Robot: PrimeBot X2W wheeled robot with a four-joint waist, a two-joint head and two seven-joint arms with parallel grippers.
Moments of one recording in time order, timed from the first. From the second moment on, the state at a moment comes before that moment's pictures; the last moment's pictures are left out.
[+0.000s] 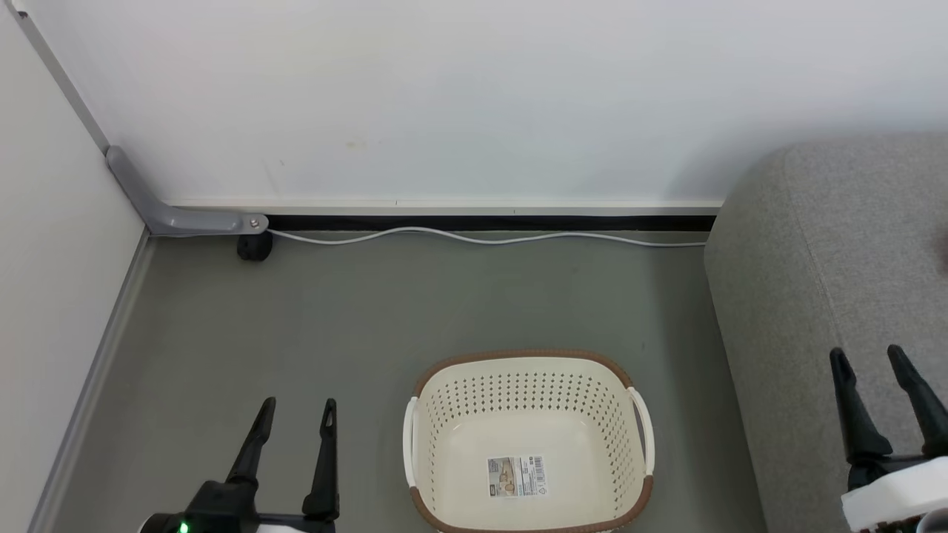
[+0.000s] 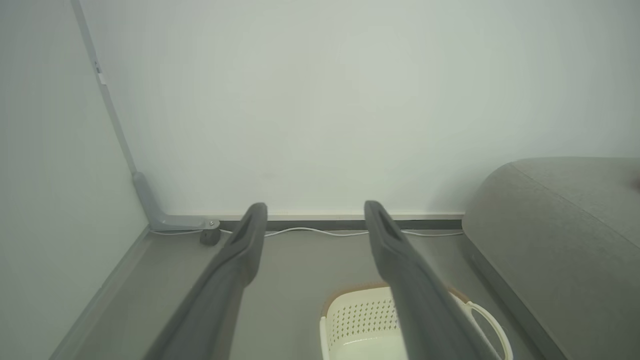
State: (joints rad) left arm 0.08 0.05 -0.18 0.12 -0.18 0.07 -0.26; right arm -0.04 -0.35 0.08 0.23 0.49 0.13 -0.25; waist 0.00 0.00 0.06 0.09
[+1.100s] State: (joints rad) left arm 0.22 0.05 -0.12 0.13 -0.20 0.09 -0.26; right arm 0.07 -0.24 0.05 0.24 0.40 0.13 -0.25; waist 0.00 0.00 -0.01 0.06
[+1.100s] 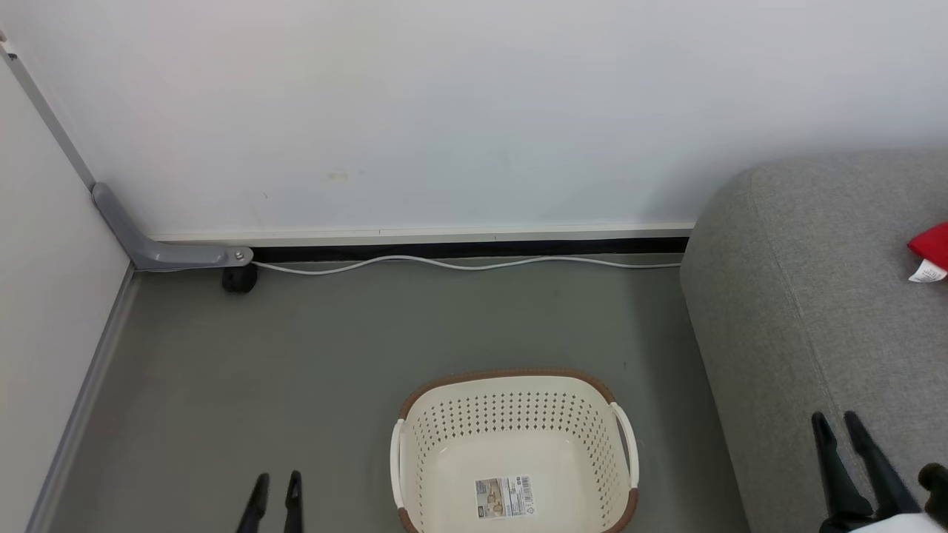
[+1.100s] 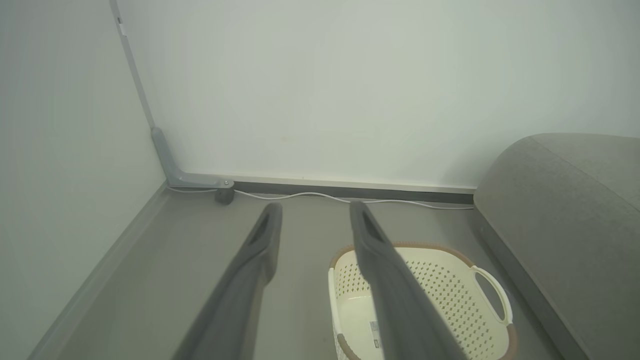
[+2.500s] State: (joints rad) left arm 0.17 0.05 -0.09 0.20 -0.64 0.03 -0.17; right arm 0.07 -0.16 0.01 0.27 0.76 0.13 -0.14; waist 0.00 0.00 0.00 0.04
